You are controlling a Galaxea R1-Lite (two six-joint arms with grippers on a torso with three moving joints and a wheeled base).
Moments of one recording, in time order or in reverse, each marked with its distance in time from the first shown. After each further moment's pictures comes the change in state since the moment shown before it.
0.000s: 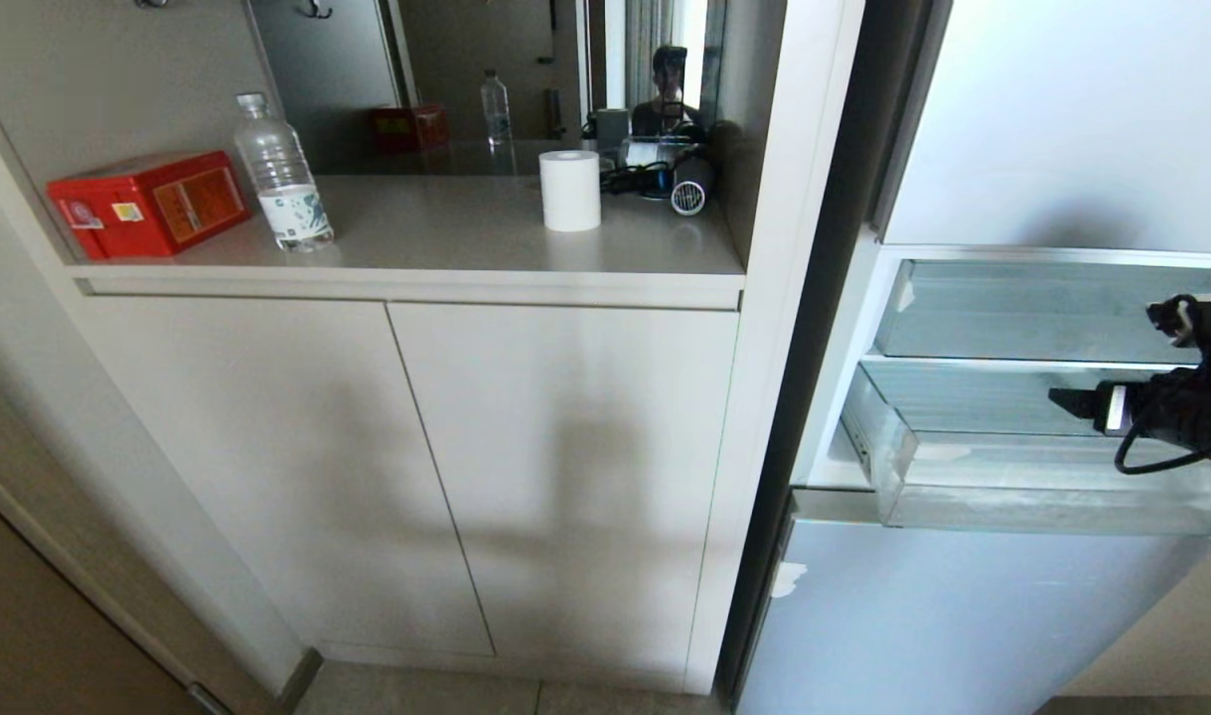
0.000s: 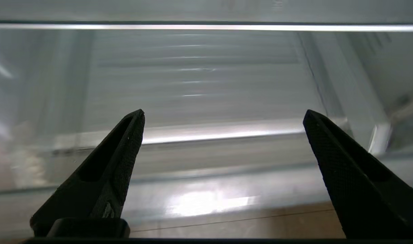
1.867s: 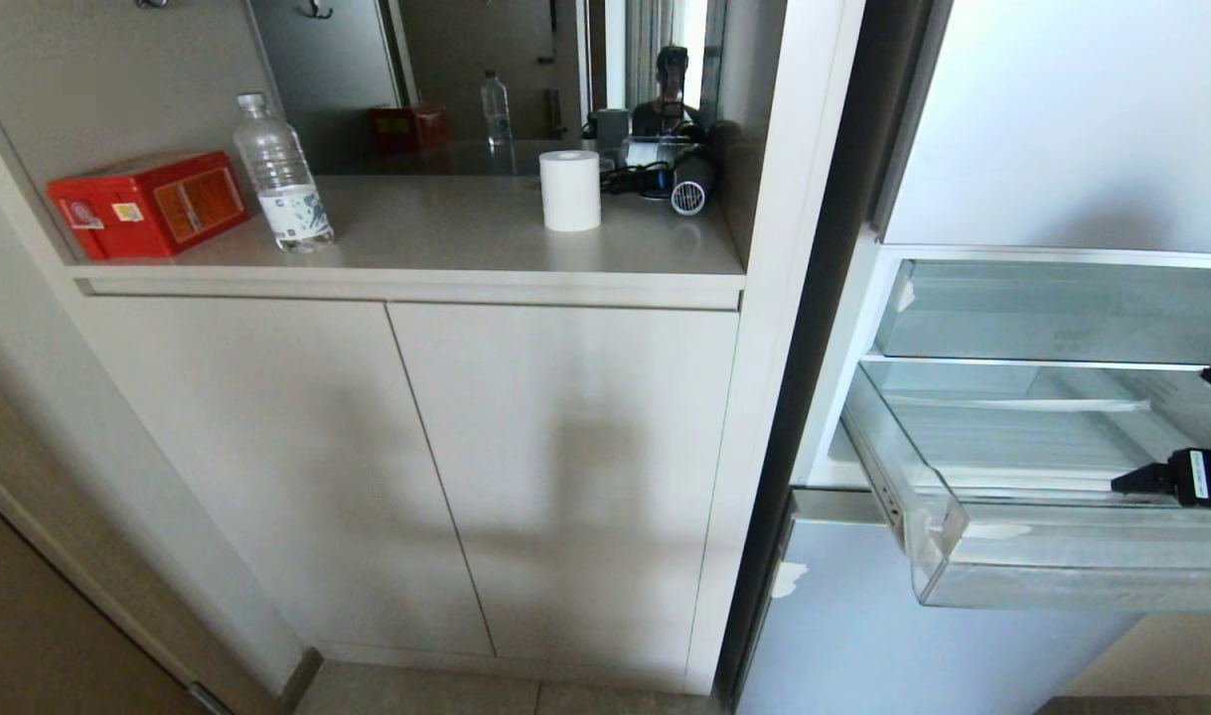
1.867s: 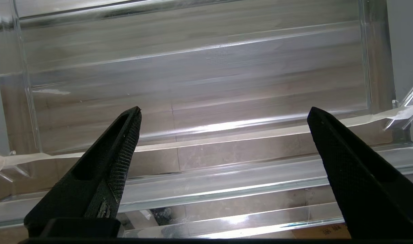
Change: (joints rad) left arm 0.000 0.000 0.000 0.001 0.000 0.000; right arm -0.185 -0.036 -0.139 0.670 0.102 -0.080
